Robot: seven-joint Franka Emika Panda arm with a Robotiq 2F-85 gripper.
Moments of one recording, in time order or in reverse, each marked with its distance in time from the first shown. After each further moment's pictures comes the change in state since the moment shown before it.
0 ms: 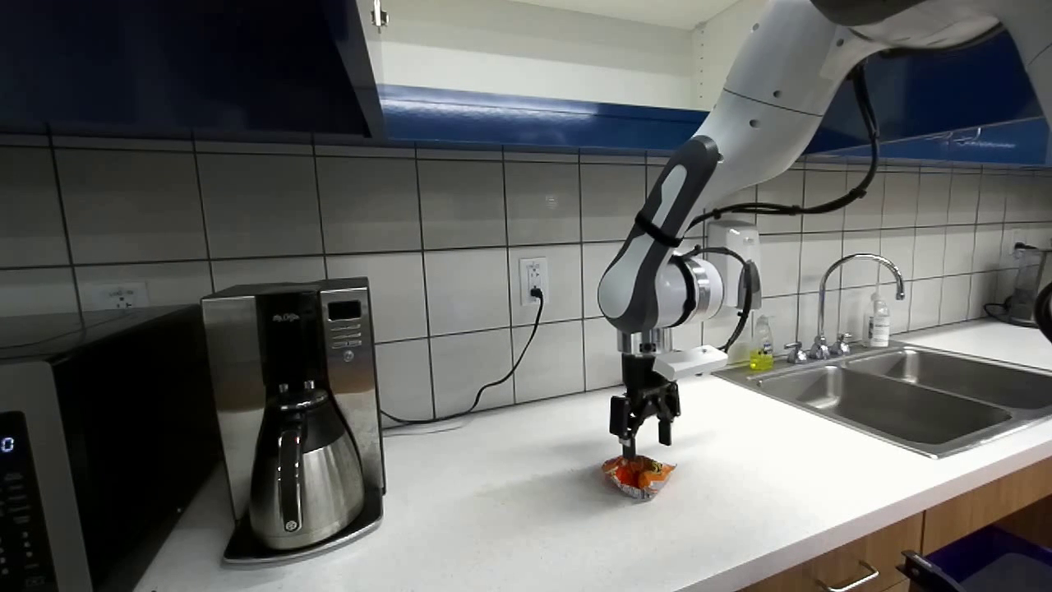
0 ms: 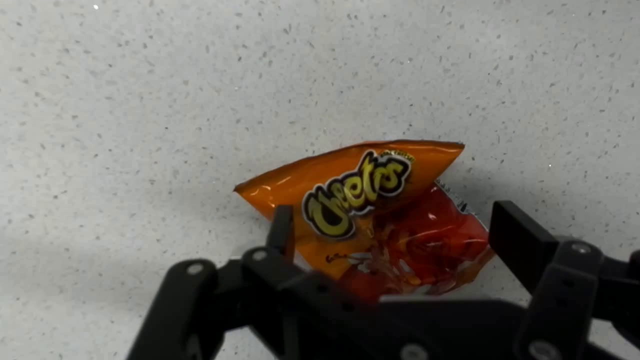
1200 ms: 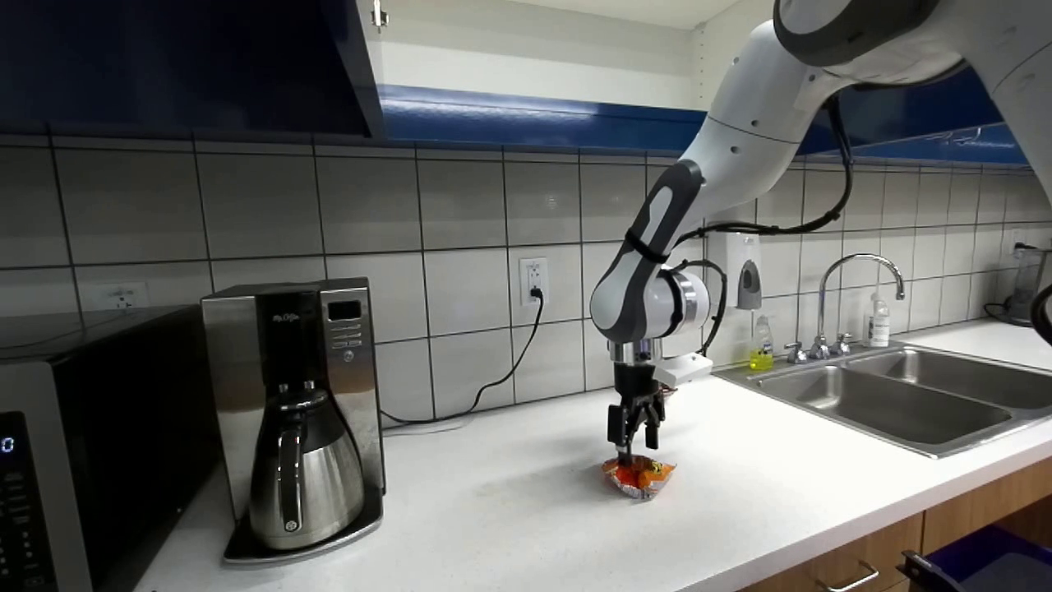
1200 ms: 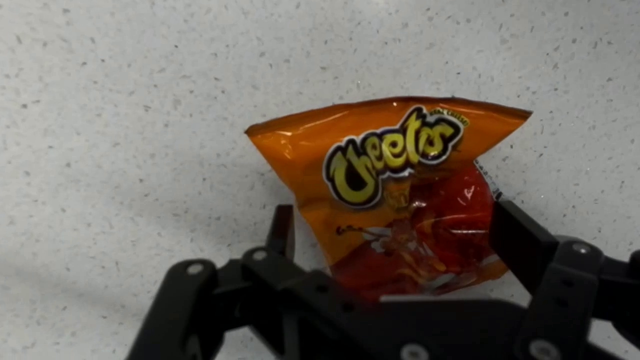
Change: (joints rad) arm -0.036 0.108 0.027 0.105 -0.016 -0.005 -0.176
